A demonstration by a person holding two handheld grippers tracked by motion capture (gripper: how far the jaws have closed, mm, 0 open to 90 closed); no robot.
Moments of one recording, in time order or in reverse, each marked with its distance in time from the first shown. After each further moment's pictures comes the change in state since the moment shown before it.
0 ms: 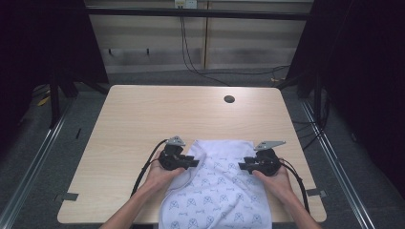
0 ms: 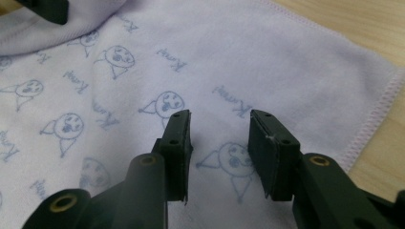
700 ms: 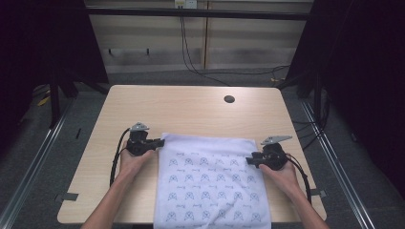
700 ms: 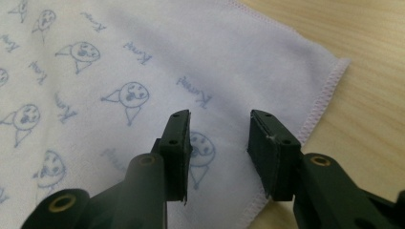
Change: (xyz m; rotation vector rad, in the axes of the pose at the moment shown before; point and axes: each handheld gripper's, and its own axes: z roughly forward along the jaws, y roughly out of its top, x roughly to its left) left arm 0.082 -0.018 -0.071 -0.136 0.286 -0.165; right arm -0.029 0.004 -0.005 0.020 -0.048 0.027
